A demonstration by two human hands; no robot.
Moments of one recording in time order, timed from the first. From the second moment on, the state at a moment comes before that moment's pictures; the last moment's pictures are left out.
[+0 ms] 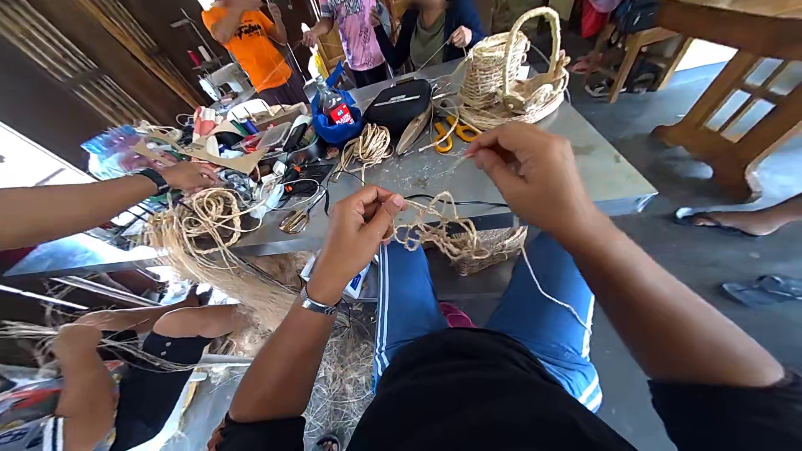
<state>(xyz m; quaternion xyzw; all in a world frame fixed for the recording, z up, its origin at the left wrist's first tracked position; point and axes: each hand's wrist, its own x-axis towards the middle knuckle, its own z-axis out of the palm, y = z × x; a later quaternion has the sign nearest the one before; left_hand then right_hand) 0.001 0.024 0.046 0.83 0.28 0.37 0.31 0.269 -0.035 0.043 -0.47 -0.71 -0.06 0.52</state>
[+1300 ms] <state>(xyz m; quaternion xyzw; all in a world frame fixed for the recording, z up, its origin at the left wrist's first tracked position) -0.010 0.035 -0.007 0.72 0.05 0.35 0.60 0.226 -0.038 0.007 -0.41 -0.64 0.25 0.59</state>
